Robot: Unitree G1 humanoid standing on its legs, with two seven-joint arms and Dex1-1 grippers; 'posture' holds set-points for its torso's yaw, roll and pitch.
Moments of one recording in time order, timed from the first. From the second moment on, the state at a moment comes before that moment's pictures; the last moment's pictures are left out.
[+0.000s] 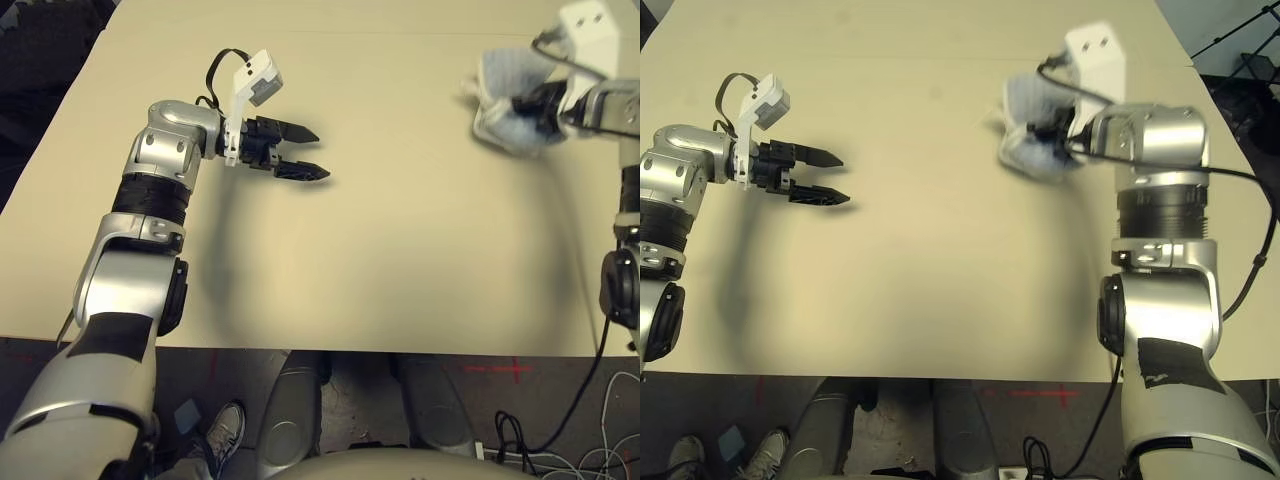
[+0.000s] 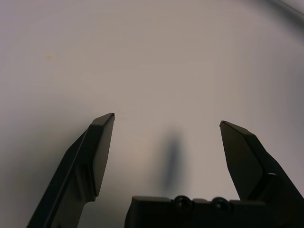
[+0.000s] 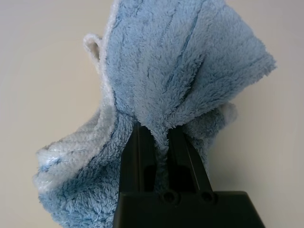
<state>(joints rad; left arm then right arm) -1.12 0.60 -0.14 0.73 -0.11 0.32 -1.43 -1.09 -0.67 0.01 0.39 0.16 1.16 0.56</state>
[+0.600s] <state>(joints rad) -1.15 0.56 -0.12 0.79 -0.11 0.25 -1.36 -1.21 -0.60 -0.10 0.35 0.26 1.10 0.50</state>
